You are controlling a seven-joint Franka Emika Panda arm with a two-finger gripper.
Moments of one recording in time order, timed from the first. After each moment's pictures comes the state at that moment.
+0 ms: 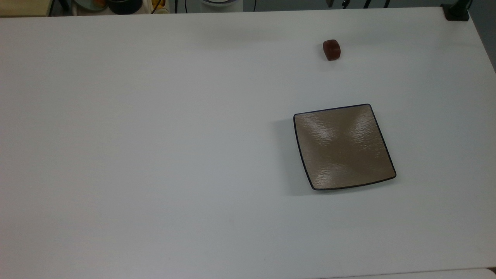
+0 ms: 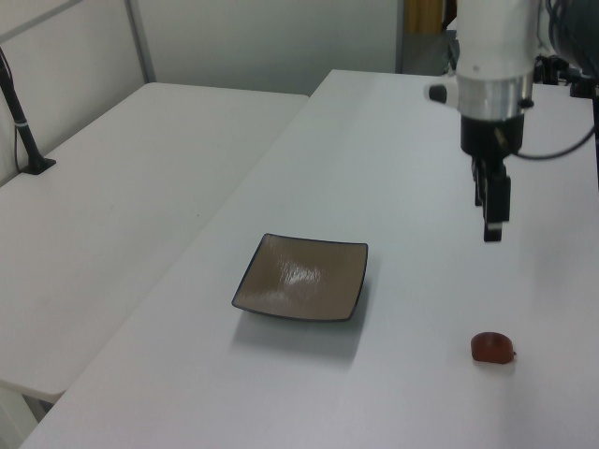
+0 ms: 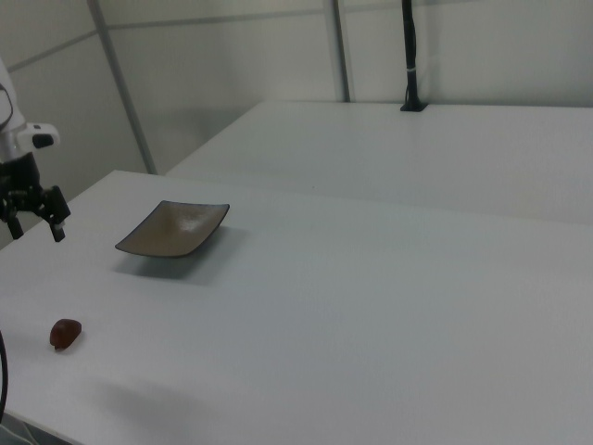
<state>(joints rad) 0.44 0.00 0.27 -1.83 0.06 1.79 0.33</state>
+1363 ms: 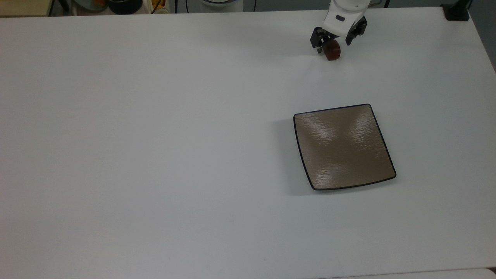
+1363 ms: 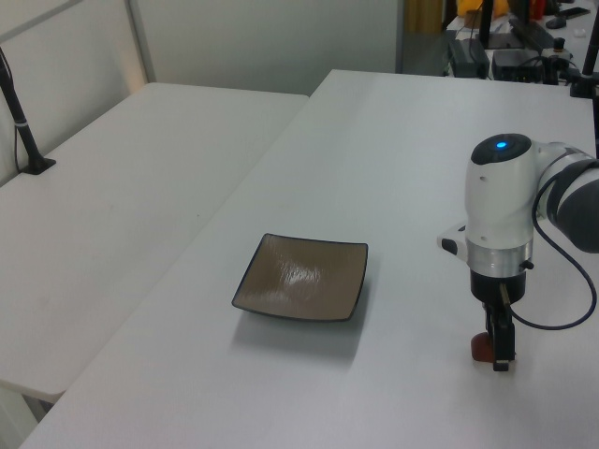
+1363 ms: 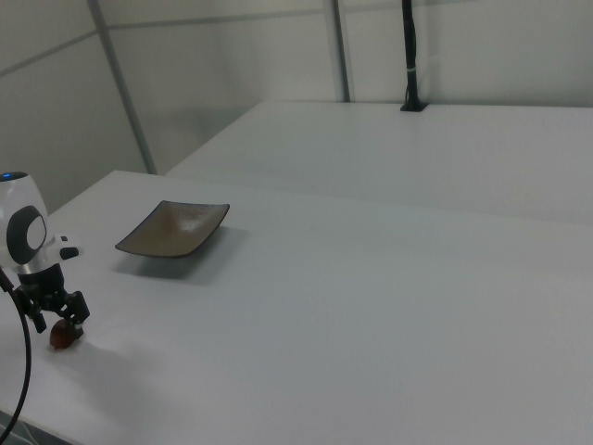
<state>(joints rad) 0.49 0.16 0.30 -2.20 0.07 2.30 0.38</state>
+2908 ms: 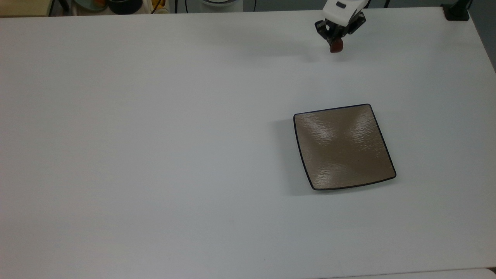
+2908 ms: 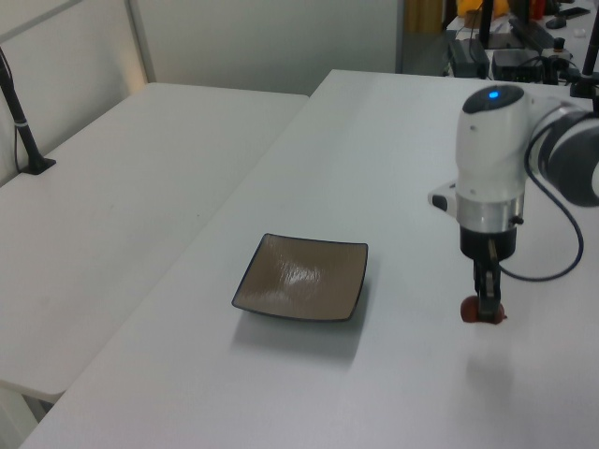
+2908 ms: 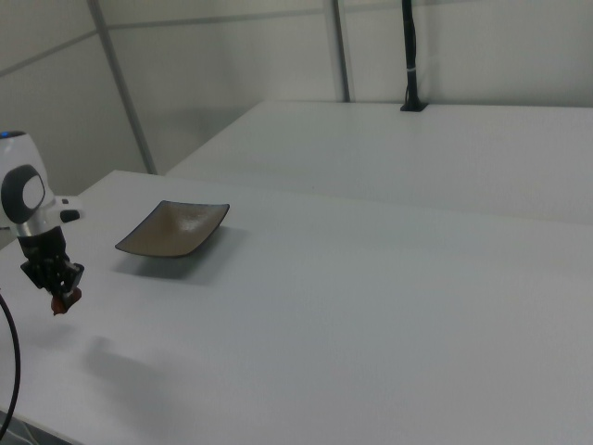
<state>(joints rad) 0.44 0.08 0.30 -2.11 0.07 2.13 0.38</state>
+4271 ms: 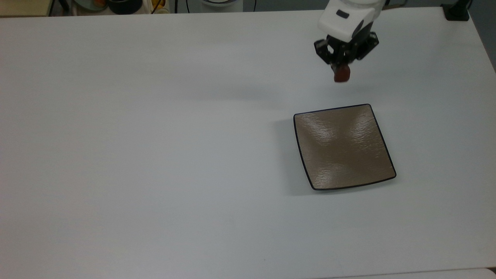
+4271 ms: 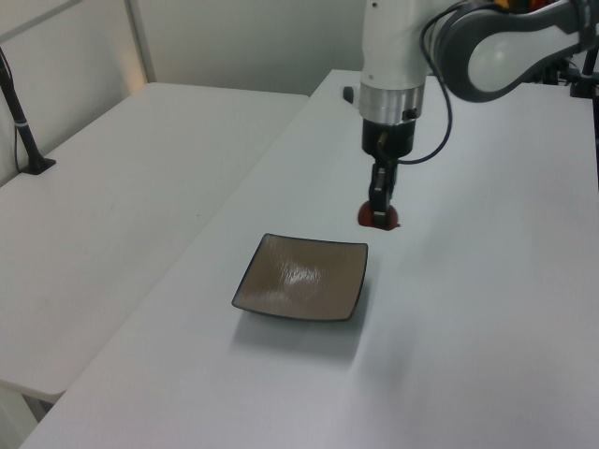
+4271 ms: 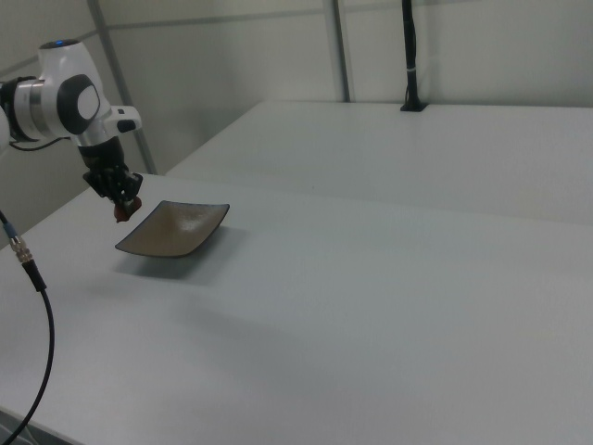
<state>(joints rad) 0.42 0.32 0.14 -1.52 -0.01 1.93 0.34</state>
